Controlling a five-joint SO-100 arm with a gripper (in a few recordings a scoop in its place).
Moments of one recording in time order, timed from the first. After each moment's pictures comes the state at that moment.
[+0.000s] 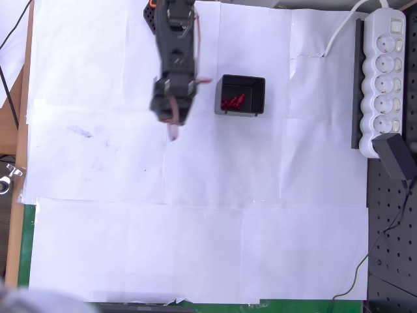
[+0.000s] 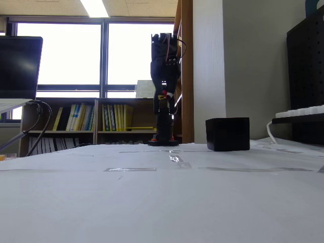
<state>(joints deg) -7.4 87.3 113.9 94.7 -68.4</state>
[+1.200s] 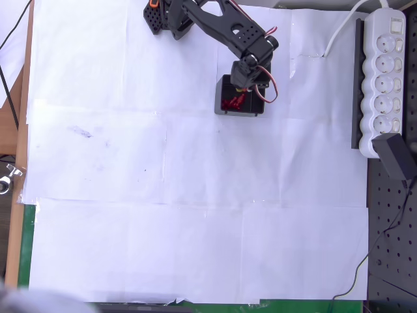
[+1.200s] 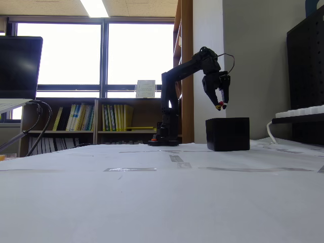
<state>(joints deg) -41.1 88.9 102.7 87.5 -46.2</state>
